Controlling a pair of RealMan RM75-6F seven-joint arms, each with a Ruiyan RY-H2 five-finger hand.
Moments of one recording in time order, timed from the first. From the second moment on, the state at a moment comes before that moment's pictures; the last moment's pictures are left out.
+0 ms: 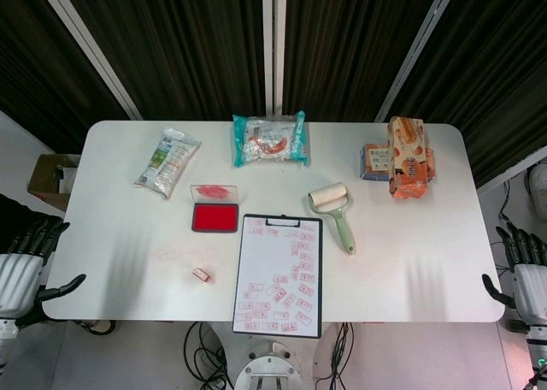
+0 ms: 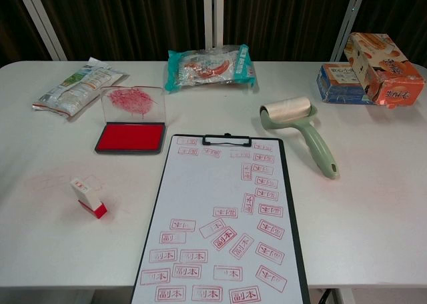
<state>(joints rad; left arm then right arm) -0.05 -1.07 0.01 -1.58 1.62 1.56 0.01 0.01 -1.17 0.05 -1.43 -1.49 1.50 0.12</state>
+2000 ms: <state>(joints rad) -0.36 -1.50 0.06 -1.39 1.81 1.21 0.19 -0.01 -1.13 0.07 -1.42 -1.44 1.50 0.16</state>
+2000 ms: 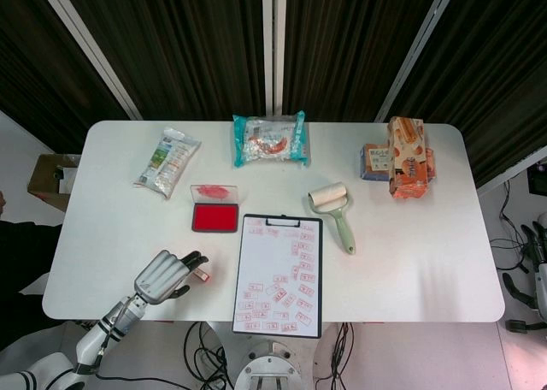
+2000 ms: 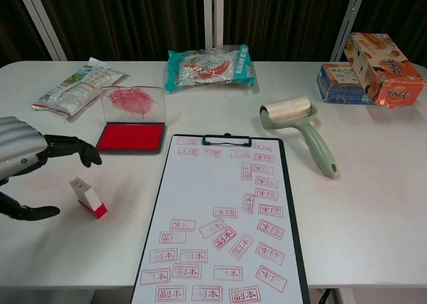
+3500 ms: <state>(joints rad) -0.43 -1.59 0.09 -1.30 1.75 1.20 0.16 0.00 -1.15 0.07 -1.36 -1.42 1.45 0.19</state>
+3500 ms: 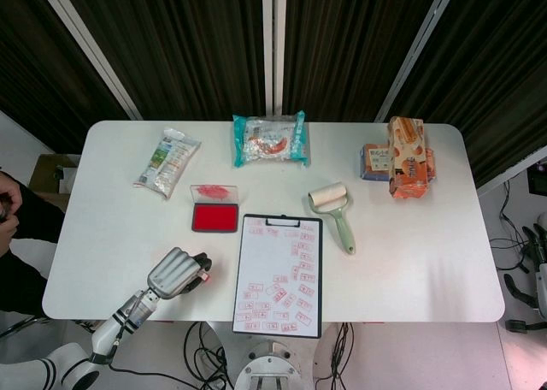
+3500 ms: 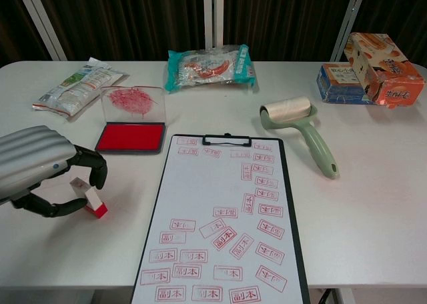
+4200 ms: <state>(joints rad) -0.44 -1.58 0.09 -1.31 1.72 1.21 0.09 0.00 -1.15 0.07 -1.37 -1.43 1.46 0.18</state>
